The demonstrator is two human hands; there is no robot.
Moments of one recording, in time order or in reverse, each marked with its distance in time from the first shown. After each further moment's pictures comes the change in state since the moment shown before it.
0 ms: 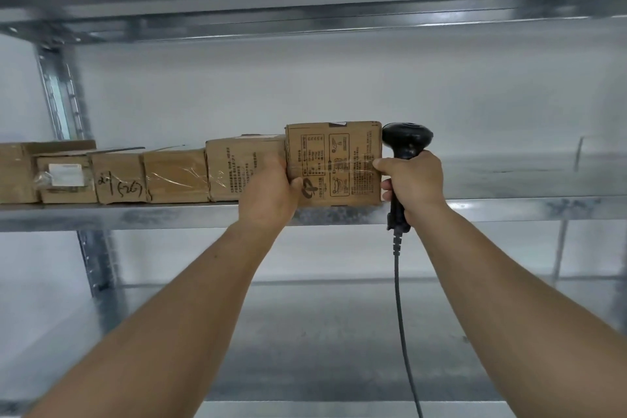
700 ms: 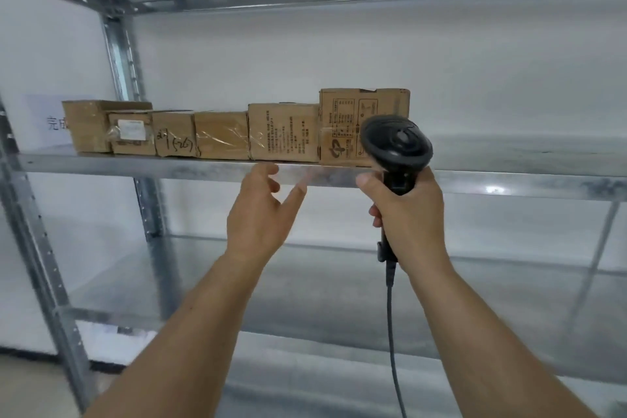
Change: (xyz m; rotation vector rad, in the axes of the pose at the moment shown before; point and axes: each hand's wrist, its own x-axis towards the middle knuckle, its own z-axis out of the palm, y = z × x) left_hand -0.114 -0.024 -0.039 -0.131 0.155 -0.133; right_hand -0.129 0.010 -0.004 0.084 -0.206 -0.144
